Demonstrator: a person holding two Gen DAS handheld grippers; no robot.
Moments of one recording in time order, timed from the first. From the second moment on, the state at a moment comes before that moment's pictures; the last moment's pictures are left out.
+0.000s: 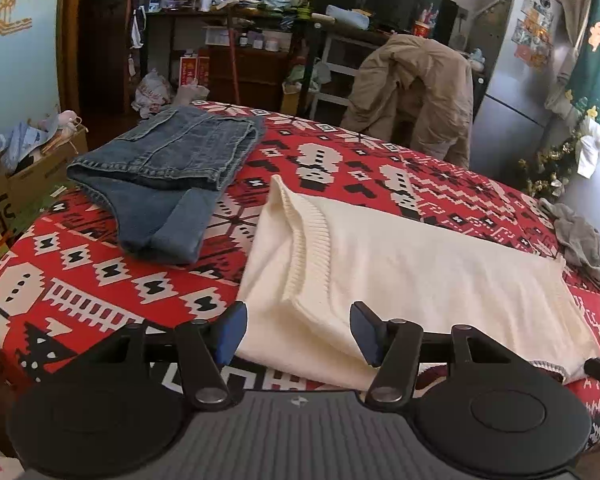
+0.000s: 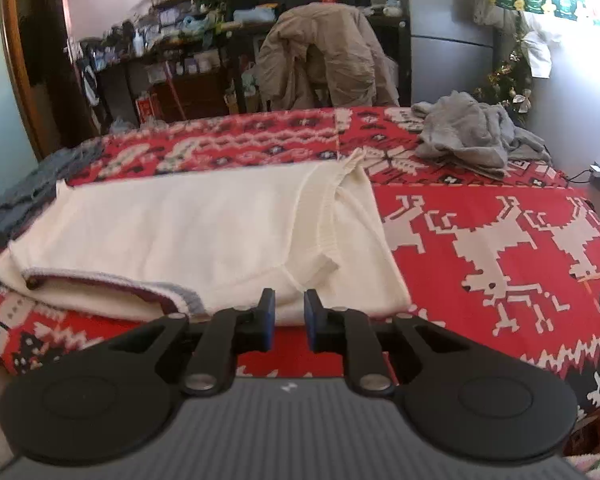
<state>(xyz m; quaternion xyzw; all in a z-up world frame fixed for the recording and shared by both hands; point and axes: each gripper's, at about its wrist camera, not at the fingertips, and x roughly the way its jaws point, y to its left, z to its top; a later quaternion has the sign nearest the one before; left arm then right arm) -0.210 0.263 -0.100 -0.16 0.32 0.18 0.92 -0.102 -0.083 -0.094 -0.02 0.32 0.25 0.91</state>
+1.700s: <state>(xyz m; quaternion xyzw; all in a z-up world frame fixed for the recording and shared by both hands) -0.201 0.220 -0.128 0.02 0.37 0.06 0.93 -0.090 -0.068 -0.093 0.03 0.32 0.24 0.91</state>
